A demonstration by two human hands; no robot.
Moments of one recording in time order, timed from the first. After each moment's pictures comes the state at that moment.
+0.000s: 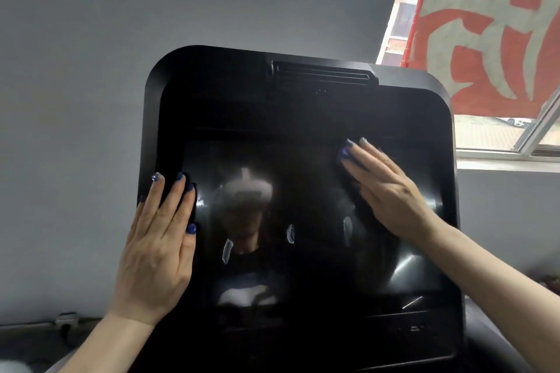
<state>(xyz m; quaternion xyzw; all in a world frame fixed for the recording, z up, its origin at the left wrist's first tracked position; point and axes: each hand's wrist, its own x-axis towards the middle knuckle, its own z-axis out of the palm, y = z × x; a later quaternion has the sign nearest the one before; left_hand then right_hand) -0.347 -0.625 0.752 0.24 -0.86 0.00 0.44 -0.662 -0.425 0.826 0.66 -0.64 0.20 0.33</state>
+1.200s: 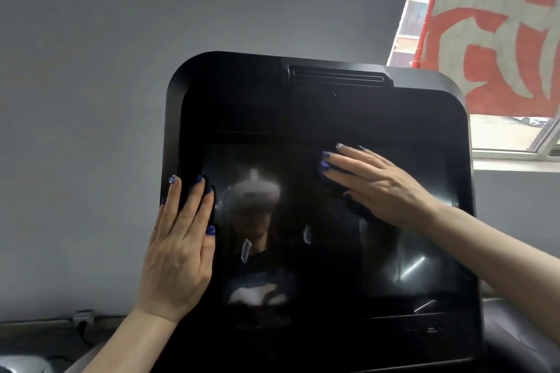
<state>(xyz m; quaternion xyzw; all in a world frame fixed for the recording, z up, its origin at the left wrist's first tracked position) -0.344 -0.626 0.749 0.23 -0.87 0.02 0.44 -0.648 -0.448 0.849 0.73 -0.61 0.08 0.30</state>
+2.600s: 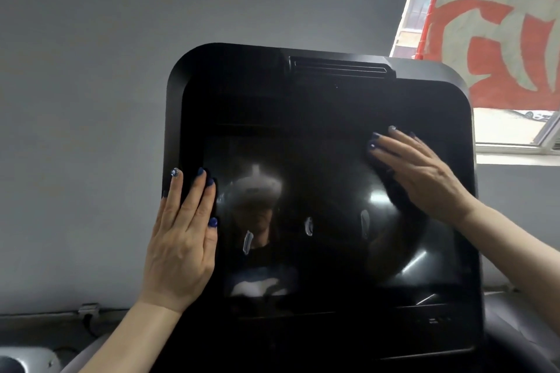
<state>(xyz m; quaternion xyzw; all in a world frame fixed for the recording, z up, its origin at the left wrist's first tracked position) -0.345 -0.628 0.749 0.24 -0.86 0.03 0.45 -0.687 -0.415 0.842 0.67 -0.63 0.17 0.34</state>
